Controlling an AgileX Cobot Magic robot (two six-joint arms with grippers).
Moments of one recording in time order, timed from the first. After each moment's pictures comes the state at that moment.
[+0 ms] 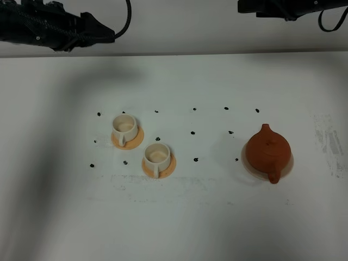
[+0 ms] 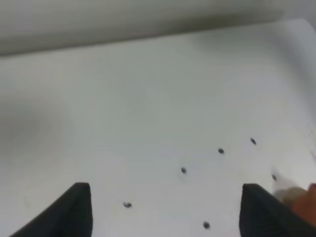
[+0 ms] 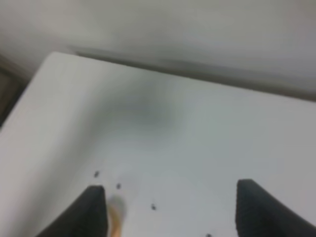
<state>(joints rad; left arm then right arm) -0.04 1.92 -1.55 -1.03 0.67 0.85 -0.04 2.09 -1.93 0.97 0.99 -0.66</state>
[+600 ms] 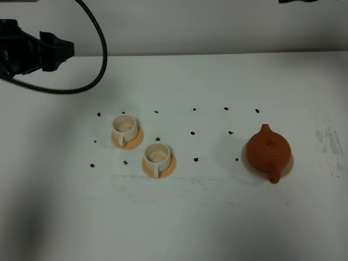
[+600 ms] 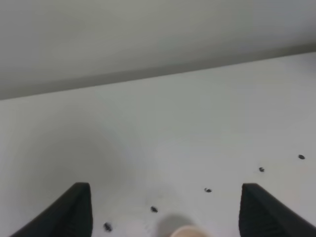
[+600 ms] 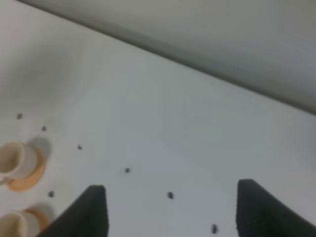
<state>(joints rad) -0.04 1.48 -1.06 -1.01 0.32 0.99 -0.03 1.83 -1.93 0.54 1.11 -0.53</state>
